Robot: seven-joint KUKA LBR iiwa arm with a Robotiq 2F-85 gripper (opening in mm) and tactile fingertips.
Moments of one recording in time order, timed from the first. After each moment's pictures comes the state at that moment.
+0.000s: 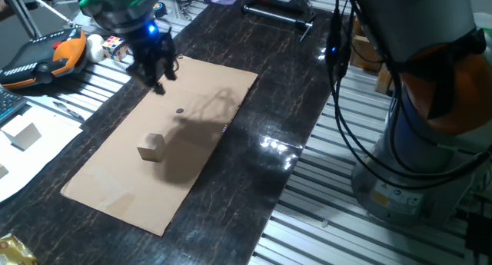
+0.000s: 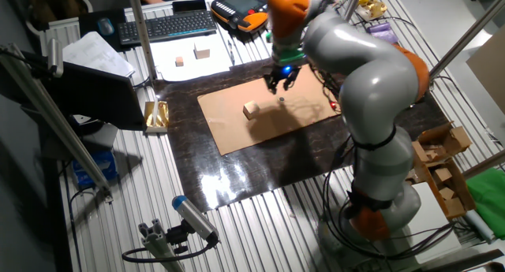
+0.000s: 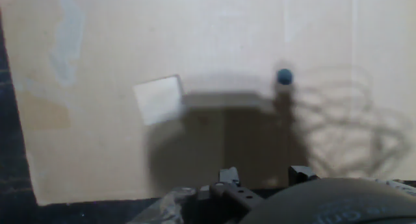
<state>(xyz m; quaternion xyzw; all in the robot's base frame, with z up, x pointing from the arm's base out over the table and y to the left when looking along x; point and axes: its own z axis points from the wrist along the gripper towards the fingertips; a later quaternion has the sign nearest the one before) 0.552 0.112 0.204 0.01 -1.00 0.03 0.08</state>
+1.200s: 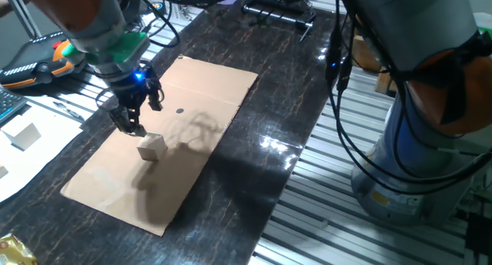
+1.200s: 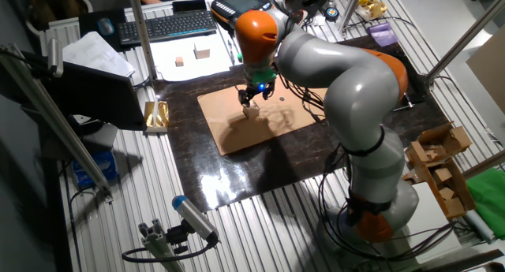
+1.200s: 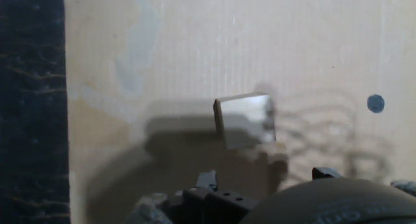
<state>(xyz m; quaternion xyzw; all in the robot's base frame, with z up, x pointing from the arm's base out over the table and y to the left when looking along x) 0.554 0.180 0.157 0.07 -1.00 0.03 0.05</state>
